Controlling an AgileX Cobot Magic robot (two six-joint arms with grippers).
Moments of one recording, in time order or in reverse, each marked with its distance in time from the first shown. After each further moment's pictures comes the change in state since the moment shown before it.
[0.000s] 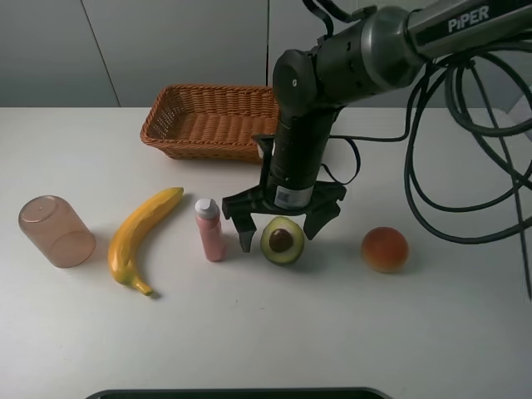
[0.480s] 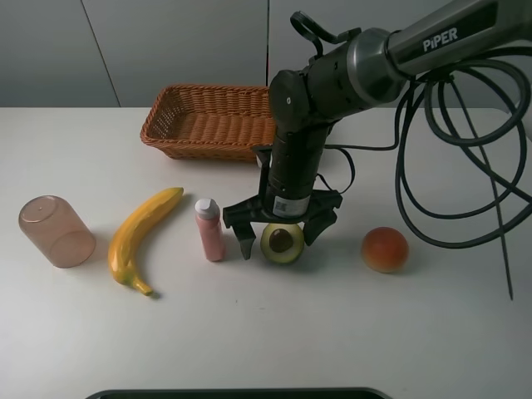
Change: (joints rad) left arm 0.000 0.000 0.000 0.000 0.000 0.000; right arm 0.000 0.048 0.000 -0.009 -0.037 -0.001
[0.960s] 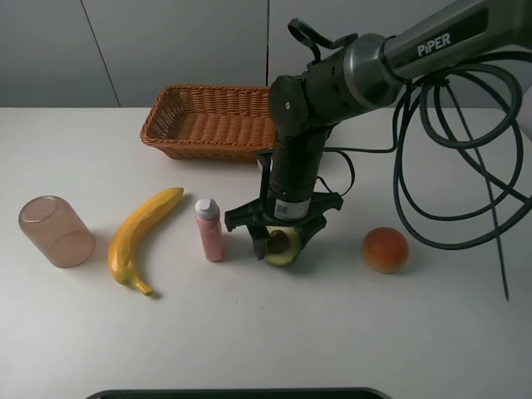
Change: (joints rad) left arm 0.000 0.000 0.000 0.000 0.000 0.000; right arm 0.000 0.014 0.001 -0.012 -0.002 0.000
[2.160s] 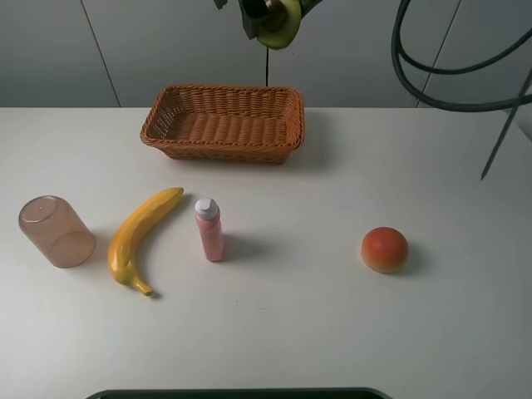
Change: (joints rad) left arm 0.000 0.000 0.000 0.000 0.000 0.000; right arm -0.020 -0.195 -0.607 -0.479 0.084 -0.019
